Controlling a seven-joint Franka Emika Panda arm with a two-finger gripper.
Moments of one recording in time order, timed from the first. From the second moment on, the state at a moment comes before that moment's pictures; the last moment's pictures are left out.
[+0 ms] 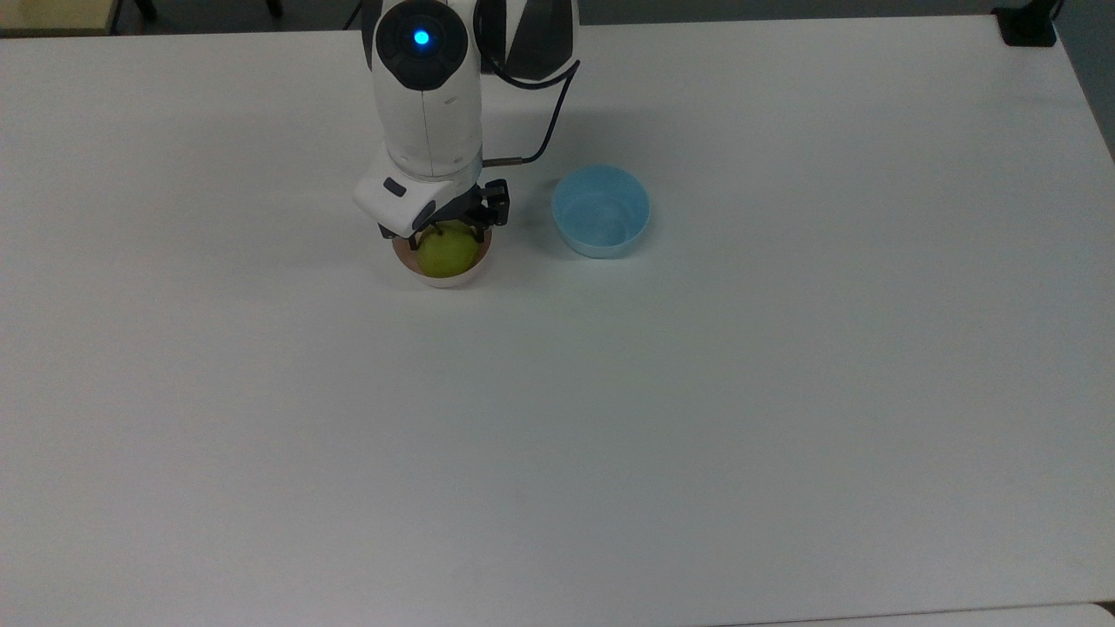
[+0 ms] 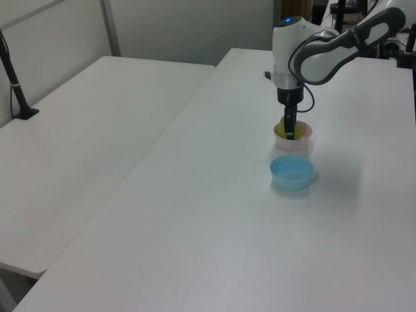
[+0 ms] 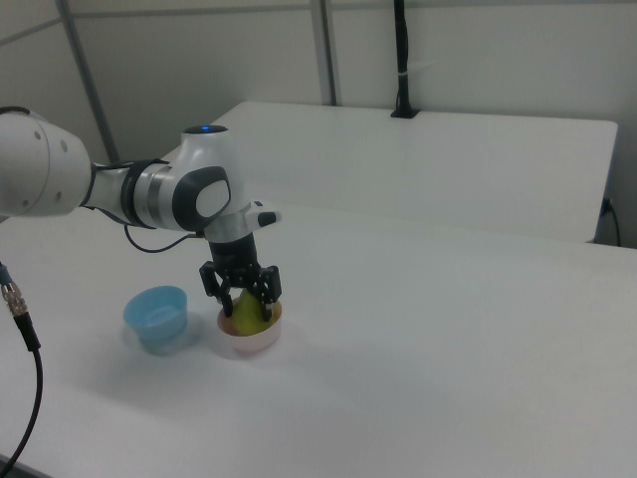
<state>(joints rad) 0.00 0.30 0.00 -1.92 -0.09 2.14 -0.14</state>
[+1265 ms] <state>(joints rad) 0.00 0.19 0.00 -1.87 -0.09 1.98 -0.14</state>
